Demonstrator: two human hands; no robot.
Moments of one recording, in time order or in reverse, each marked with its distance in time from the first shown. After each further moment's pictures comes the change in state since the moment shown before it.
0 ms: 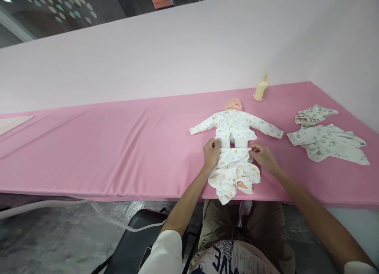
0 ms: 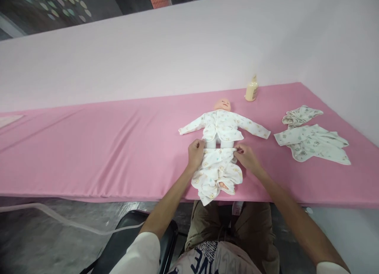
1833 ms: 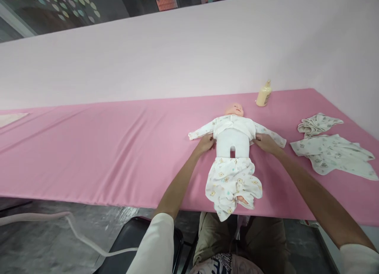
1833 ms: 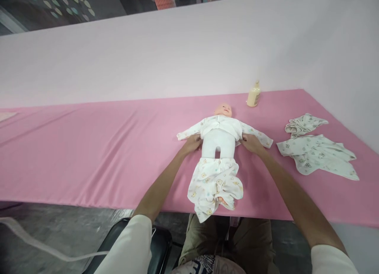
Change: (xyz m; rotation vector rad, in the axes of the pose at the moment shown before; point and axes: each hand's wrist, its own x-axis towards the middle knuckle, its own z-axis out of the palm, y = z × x) left_hand 0.105 -0.023 -0.019 0.223 -0.480 -0.100; right_hand 0.111 0.021 -0.042 -0.500 -0.055 -0.024
